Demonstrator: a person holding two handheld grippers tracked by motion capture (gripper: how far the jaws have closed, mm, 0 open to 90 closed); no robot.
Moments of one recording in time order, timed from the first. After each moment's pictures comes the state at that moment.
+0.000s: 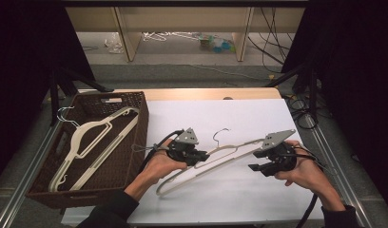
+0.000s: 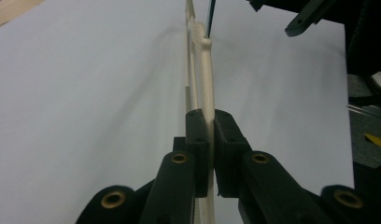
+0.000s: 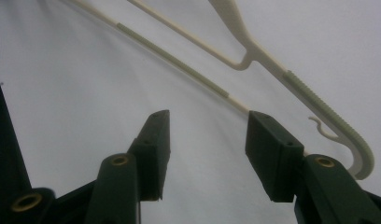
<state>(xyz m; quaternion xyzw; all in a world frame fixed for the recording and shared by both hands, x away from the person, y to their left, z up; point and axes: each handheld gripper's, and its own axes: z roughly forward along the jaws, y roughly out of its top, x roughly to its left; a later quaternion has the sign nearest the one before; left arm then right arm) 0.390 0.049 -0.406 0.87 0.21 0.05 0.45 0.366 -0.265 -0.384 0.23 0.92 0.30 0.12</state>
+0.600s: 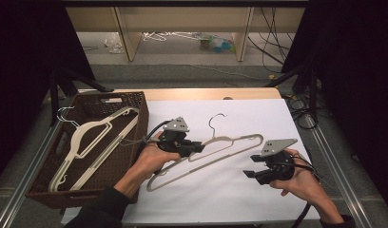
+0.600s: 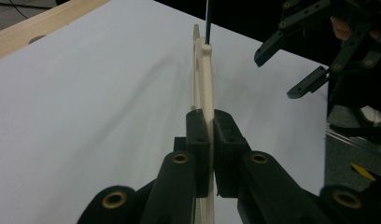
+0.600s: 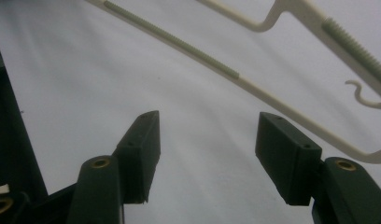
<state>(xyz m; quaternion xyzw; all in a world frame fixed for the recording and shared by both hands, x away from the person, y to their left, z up) 0.388 0.066 -0.365 0.84 0.24 0.03 0.48 0.345 -0.259 -0.393 0.25 0.90 0.33 0.12</state>
